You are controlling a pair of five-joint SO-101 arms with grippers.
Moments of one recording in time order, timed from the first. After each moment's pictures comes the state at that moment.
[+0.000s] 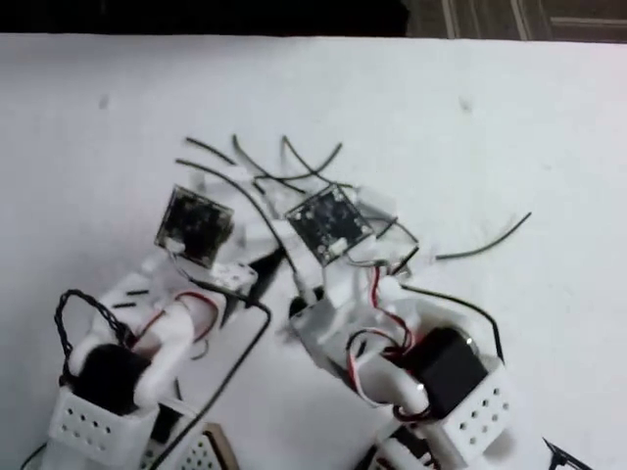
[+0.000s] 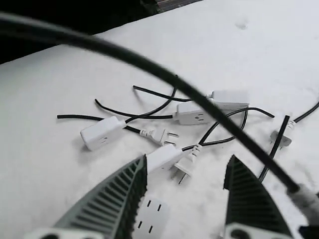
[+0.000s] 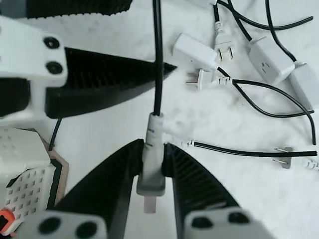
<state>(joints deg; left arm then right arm) 18.2 -74.1 56.9 59.6 -4.2 -44.5 -57.4 32.8 85.0 -3.2</state>
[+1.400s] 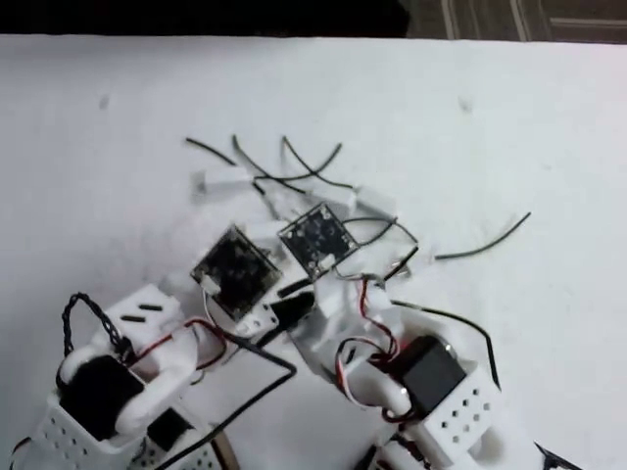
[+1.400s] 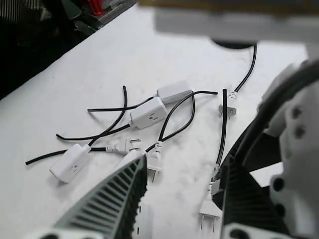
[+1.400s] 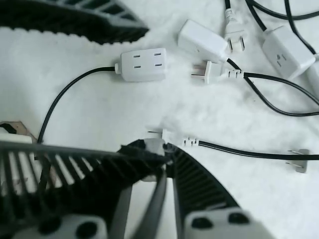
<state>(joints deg) 34.6 -74.7 49.4 69.8 -15.3 -44.8 -58.2 45.8 76.0 -2.9</state>
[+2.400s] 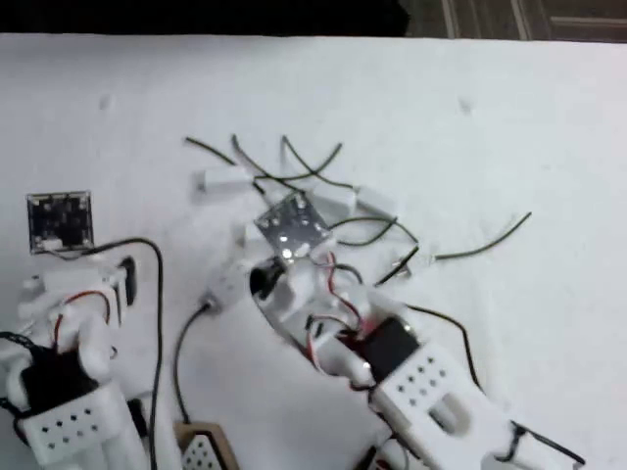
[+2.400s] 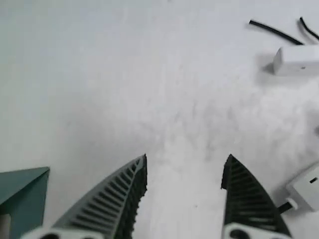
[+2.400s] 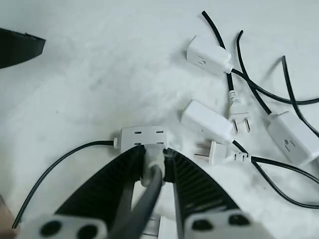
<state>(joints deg) -28.5 -74.4 64.1 66.2 -16.8 -44.7 -50.2 55.6 43.4 0.8</state>
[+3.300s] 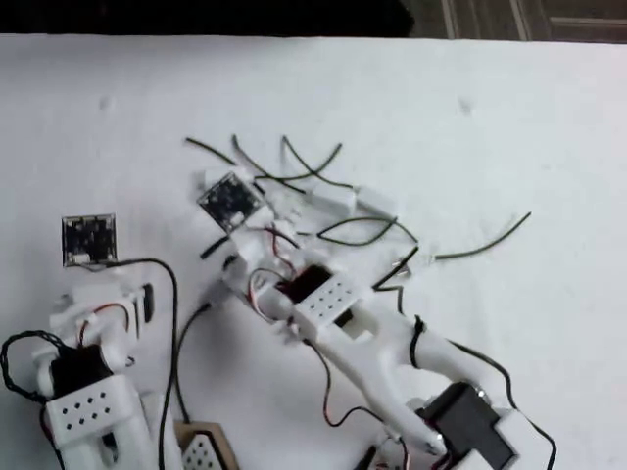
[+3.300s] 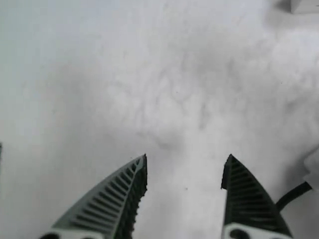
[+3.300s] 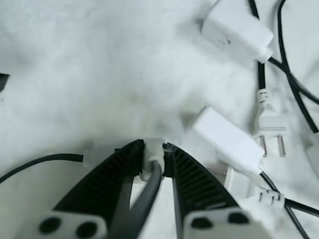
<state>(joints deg) -28.9 -74.4 80.5 56.2 -17.2 -44.7 -10.3 45.2 22.9 5.1</state>
